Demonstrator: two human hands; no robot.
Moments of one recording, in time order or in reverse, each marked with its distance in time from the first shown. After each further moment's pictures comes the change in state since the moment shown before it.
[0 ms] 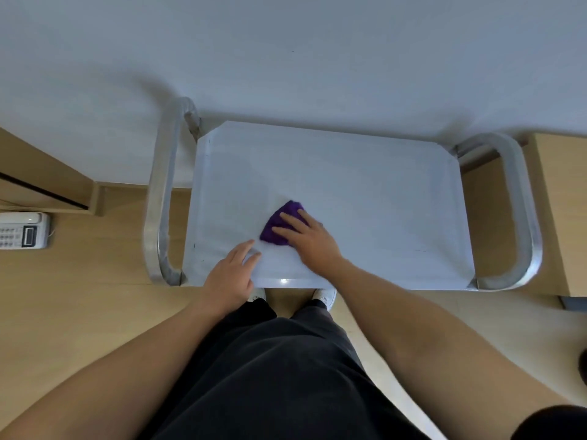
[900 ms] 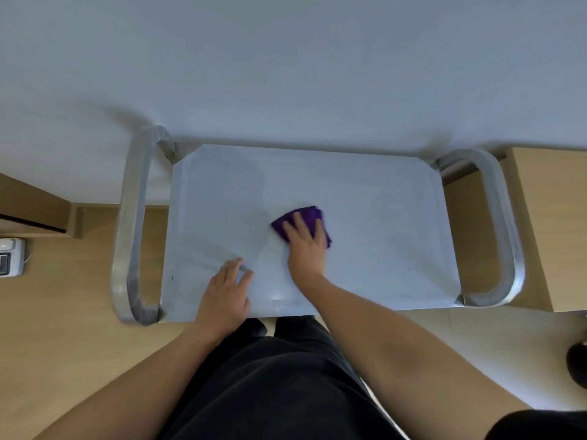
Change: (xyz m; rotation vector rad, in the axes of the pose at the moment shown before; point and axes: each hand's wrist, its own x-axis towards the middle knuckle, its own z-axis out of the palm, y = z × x) left_hand 0.033 0.030 -0.011 0.040 0.022 -0.040; right_hand 0.028 0.007 -0.013 0.181 0.126 0.559
